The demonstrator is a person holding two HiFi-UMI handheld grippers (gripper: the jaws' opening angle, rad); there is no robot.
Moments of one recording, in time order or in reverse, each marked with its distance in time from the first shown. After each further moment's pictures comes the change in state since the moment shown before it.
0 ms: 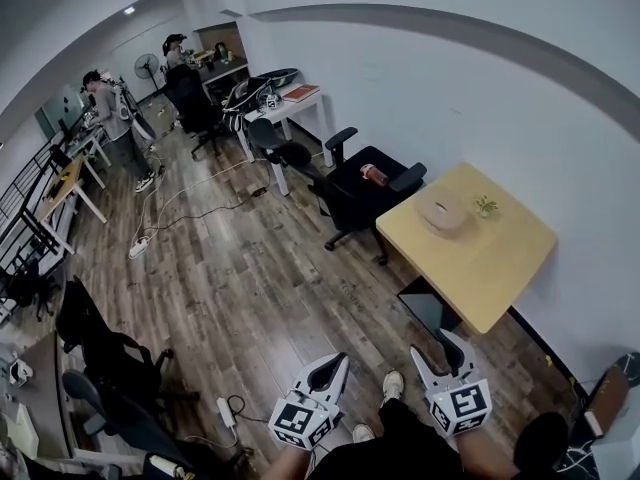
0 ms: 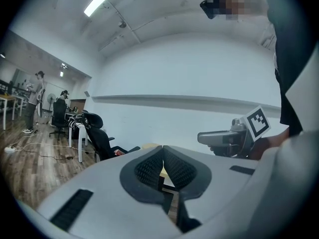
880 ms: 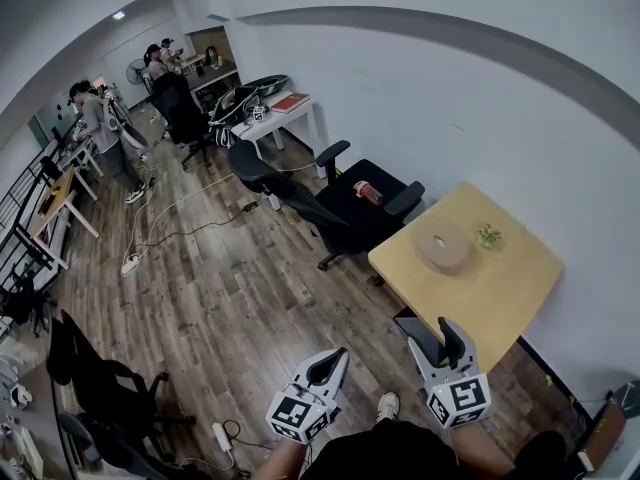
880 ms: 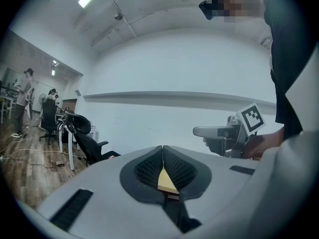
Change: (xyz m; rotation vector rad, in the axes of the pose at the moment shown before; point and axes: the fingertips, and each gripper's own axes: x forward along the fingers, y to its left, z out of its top) left arm 0.160 0.073 0.027 0.033 0.009 -0.060; right arm 0.133 -0.119 0.046 0.047 -0.093 -0.048
